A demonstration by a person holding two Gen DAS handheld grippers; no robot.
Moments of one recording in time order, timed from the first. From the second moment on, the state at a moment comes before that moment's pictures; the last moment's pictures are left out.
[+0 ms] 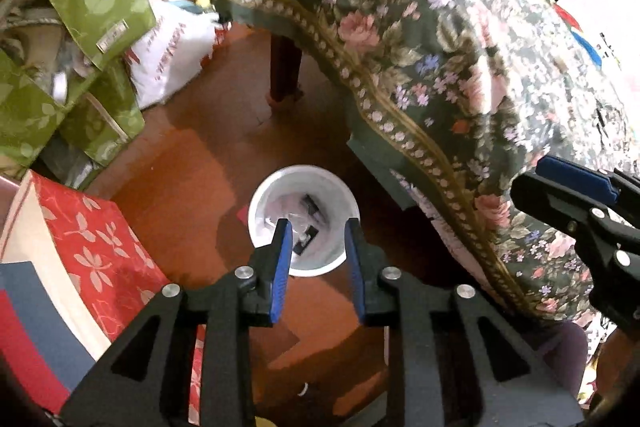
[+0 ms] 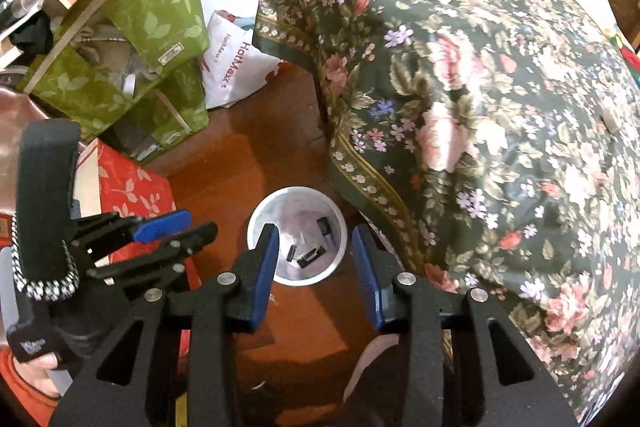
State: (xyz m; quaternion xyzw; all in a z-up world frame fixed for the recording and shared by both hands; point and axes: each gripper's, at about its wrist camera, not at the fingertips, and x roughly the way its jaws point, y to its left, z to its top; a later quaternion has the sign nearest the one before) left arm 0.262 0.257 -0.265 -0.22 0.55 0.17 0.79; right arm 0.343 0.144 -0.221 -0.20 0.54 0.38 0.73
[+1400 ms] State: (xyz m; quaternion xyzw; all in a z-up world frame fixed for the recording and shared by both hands) left arm 0.356 -0.029 -0.039 -0.07 0.34 0.01 0.94; right arm 0.366 -0.179 -0.012 -0.06 0.30 0.24 0.92
